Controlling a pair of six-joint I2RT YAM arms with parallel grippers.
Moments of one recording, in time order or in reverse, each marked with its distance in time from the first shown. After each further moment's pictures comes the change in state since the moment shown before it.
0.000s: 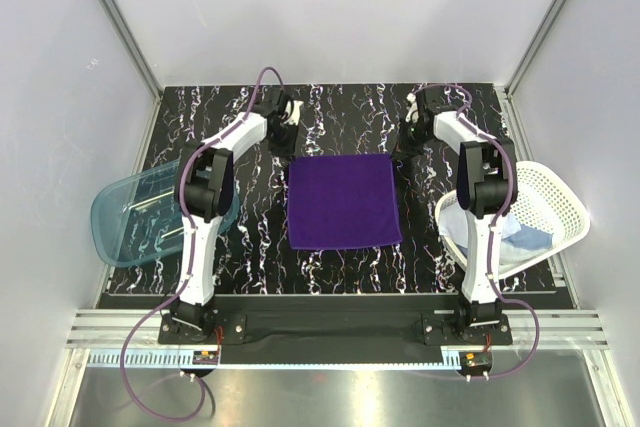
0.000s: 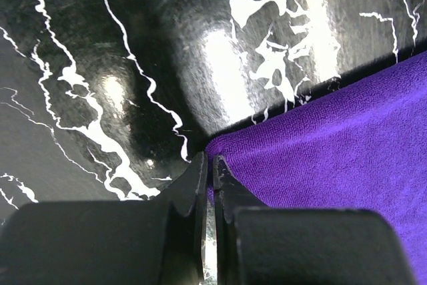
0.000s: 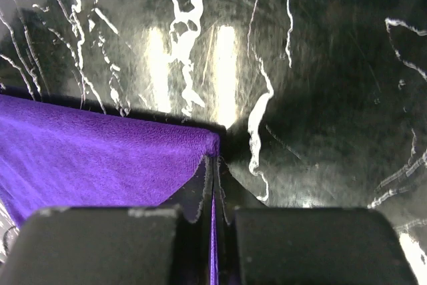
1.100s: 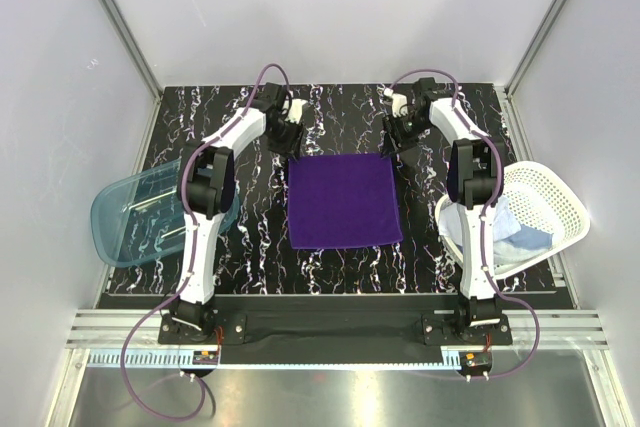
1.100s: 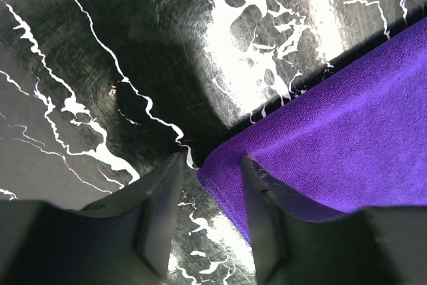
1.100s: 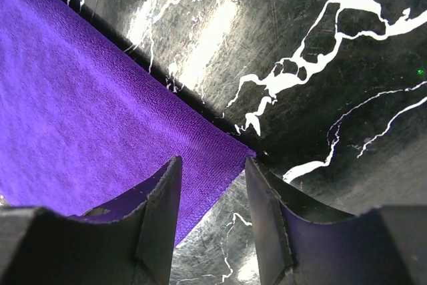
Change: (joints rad) left arm 0.017 0.055 0.109 -0.085 0.079 0.148; right arm -0.002 0.203 0.375 -0.319 -0.237 -0.568
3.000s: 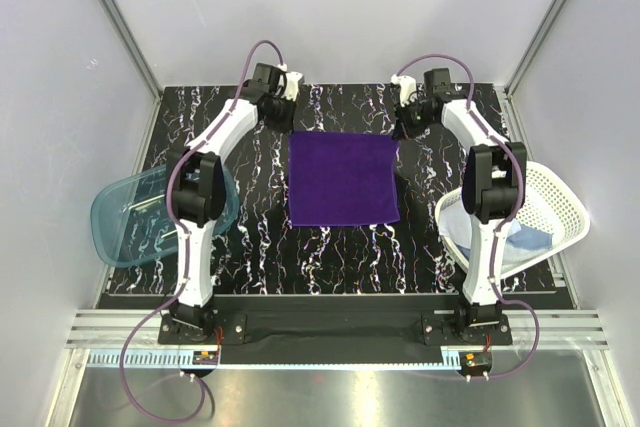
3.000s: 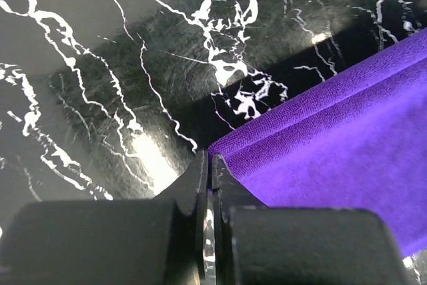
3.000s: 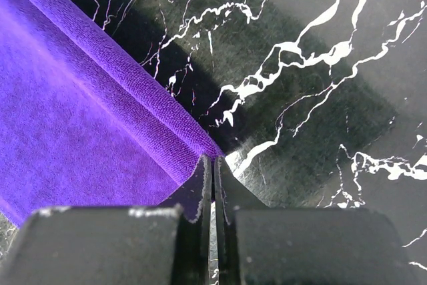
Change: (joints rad) left arm 0.002 -0.124 0.023 0.077 -0.048 -0.016; right arm -0.013 -0.264 -0.254 0.261 0.072 -0.081
